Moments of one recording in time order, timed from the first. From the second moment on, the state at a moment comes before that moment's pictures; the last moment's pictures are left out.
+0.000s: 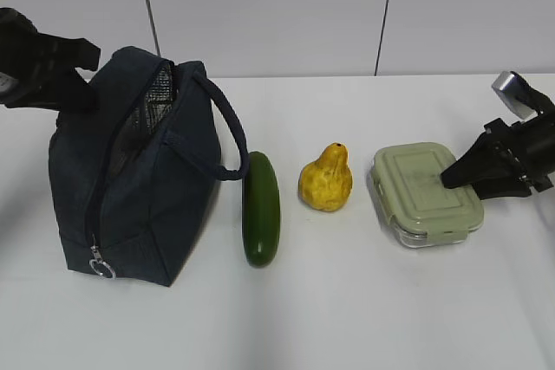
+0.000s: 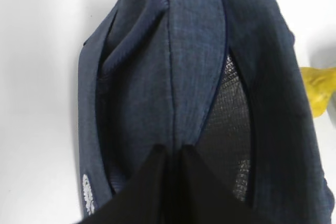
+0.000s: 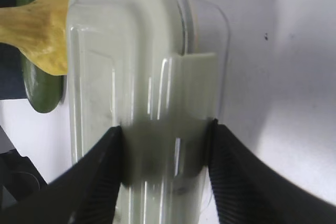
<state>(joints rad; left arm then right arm) -0.16 1.48 -1.10 -0.43 0.68 0.20 -0.31 2.13 -1.34 0.93 1.18 -0.94</state>
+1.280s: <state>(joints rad) -0.20 1.48 -1.10 -0.55 0.67 0.24 -0.31 1.89 -1.34 1.02 1.17 -0.89</state>
